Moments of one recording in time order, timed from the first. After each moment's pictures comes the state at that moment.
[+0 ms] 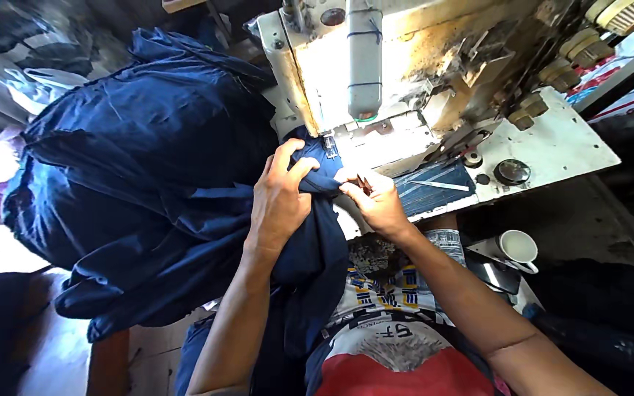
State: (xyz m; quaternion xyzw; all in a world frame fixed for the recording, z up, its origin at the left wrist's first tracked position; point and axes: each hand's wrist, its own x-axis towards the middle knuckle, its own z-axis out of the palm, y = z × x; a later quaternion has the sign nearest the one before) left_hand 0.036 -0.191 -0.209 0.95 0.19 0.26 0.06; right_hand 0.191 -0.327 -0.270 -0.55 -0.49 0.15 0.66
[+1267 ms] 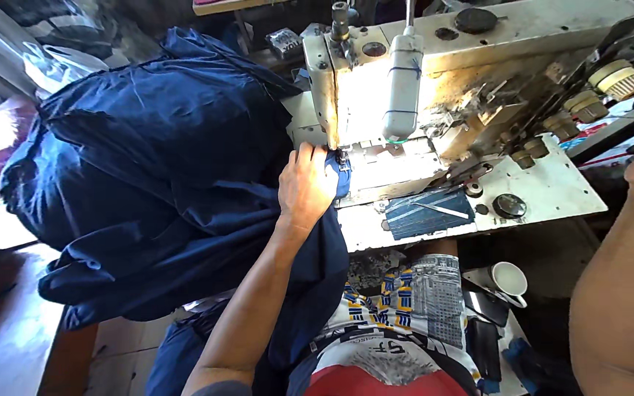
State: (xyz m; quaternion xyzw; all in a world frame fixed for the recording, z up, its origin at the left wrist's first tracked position) left_hand 0.083 -0.185 -0.226 0.90 0.33 0.27 0.00; right_hand 0.448 -0.480 -0.153 -0.71 -0.22 -0.12 0.66
